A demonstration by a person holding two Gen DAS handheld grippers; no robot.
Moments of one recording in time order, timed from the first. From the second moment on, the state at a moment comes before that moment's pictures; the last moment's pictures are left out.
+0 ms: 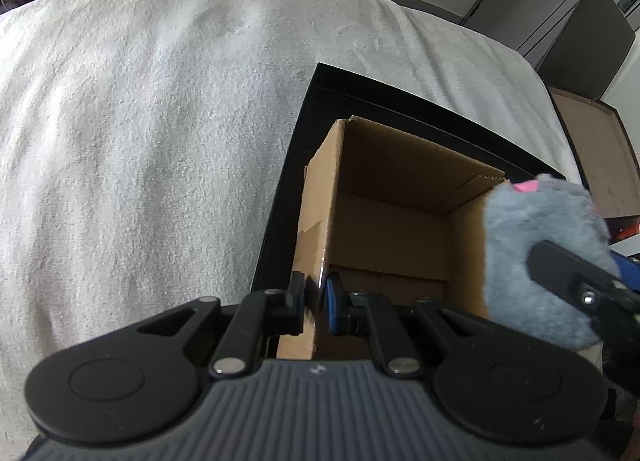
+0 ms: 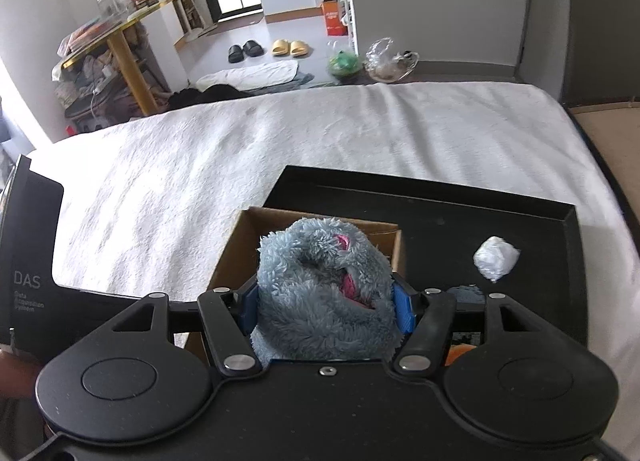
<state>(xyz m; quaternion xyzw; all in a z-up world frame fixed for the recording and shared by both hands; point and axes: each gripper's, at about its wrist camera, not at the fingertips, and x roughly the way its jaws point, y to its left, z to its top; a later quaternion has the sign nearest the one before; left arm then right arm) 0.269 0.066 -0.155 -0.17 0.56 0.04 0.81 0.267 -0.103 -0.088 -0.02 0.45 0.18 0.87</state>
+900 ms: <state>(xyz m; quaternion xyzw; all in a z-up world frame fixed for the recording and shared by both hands) 0.271 0.089 -0.160 -0.19 0.56 0.00 0.81 0.295 -0.073 -0.111 0.05 0.51 0.17 0.85</state>
